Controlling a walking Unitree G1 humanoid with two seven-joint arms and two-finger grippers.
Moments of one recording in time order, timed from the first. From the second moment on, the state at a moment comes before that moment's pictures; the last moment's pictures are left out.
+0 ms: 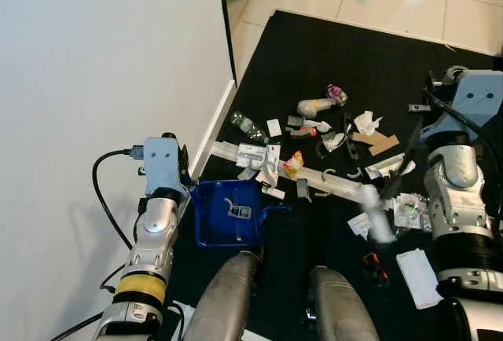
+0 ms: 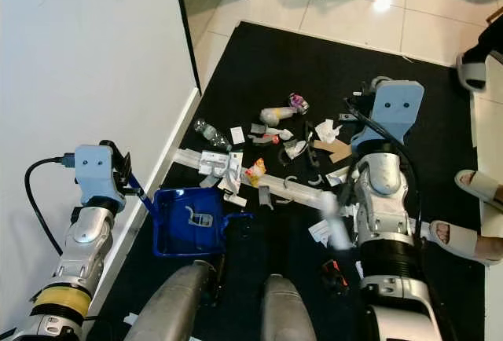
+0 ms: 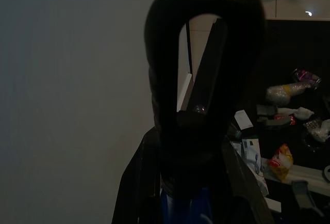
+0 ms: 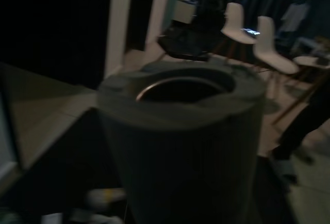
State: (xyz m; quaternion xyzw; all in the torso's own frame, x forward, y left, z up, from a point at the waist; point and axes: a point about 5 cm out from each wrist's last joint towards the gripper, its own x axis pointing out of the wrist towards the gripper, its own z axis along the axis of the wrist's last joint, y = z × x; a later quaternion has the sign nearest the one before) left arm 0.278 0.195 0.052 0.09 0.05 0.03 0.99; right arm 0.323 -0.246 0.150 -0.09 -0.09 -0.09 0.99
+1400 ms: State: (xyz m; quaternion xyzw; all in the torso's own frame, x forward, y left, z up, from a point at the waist) left arm 0.255 0.207 0.054 0.09 0.05 0.04 0.99; right arm 0.345 -0.153 0.097 -0.02 -0.04 -0.01 1.00
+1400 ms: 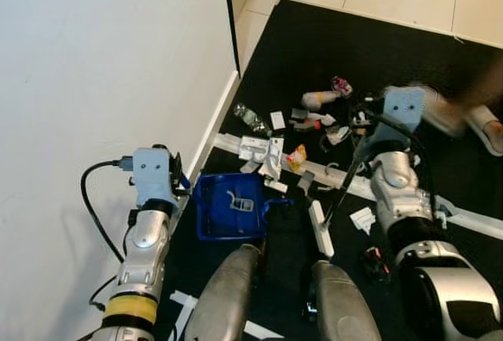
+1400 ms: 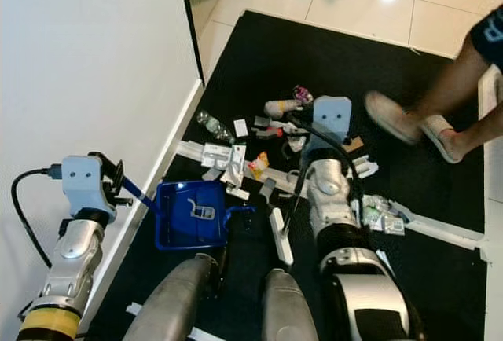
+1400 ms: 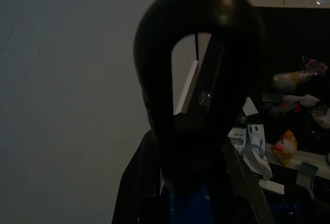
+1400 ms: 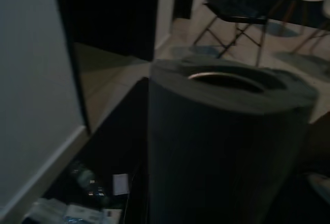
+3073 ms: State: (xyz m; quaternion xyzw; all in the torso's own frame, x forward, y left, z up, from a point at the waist) left arm 0.267 0.207 0.058 0.08 0.05 0.05 0.99; right arm 0.328 -0.098 0.193 0.02 -0.21 0.18 0.96
